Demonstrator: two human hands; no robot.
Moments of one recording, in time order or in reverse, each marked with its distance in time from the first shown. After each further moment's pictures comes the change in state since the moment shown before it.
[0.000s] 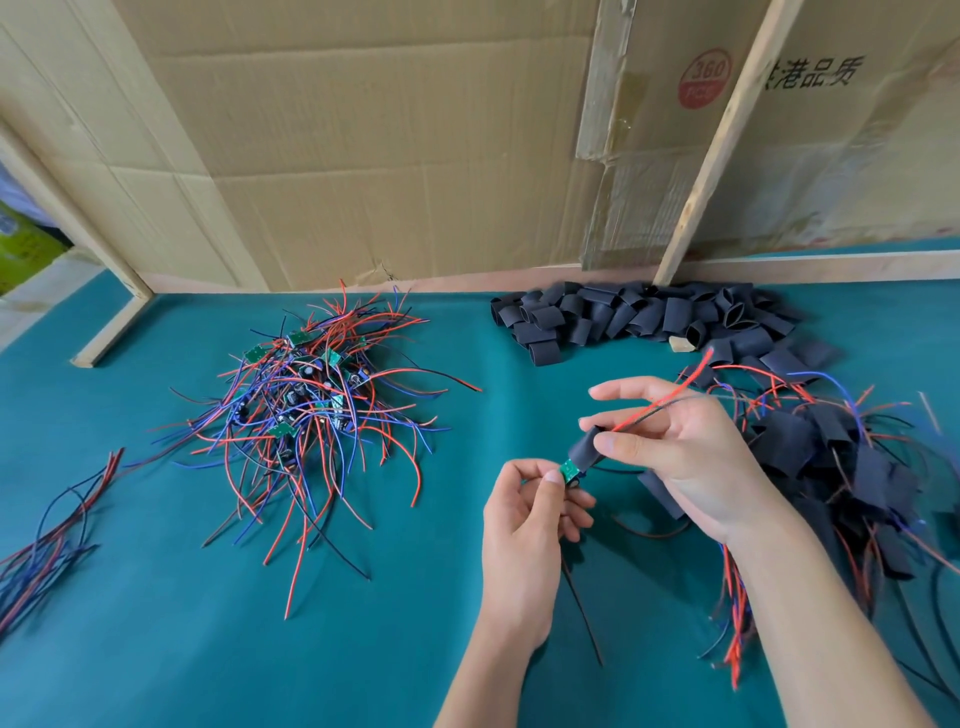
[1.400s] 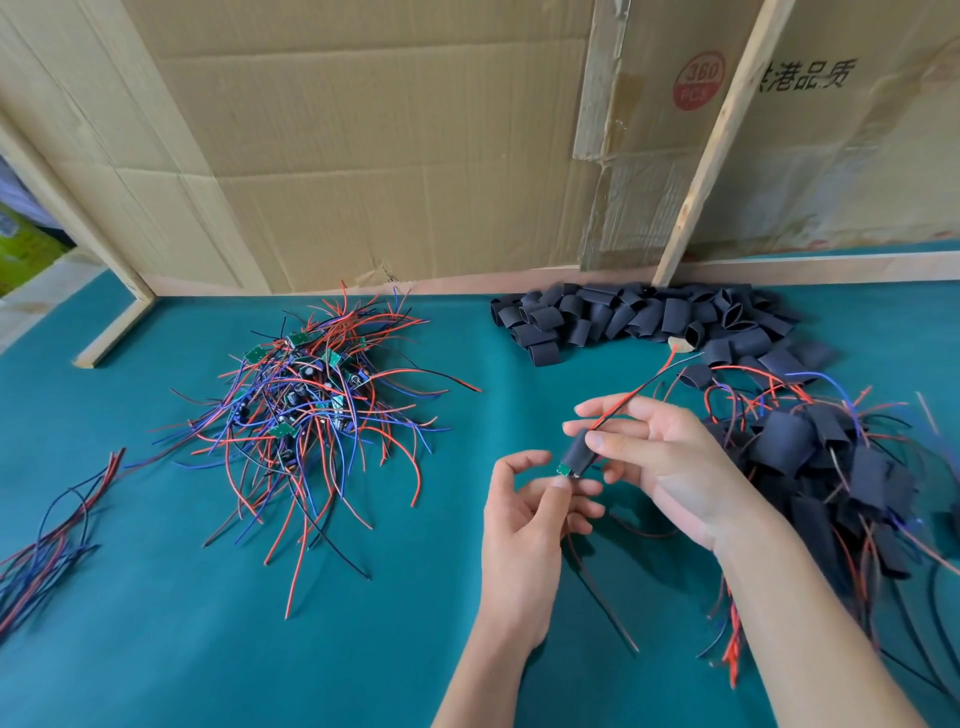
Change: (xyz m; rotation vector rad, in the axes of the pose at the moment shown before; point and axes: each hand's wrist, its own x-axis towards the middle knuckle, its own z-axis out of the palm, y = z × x) left_hand -0.001 -0.001 -0.003 -0.054 -0.071 0.013; right_hand 0.004 0.014 0.002 0.074 -0.026 0.114
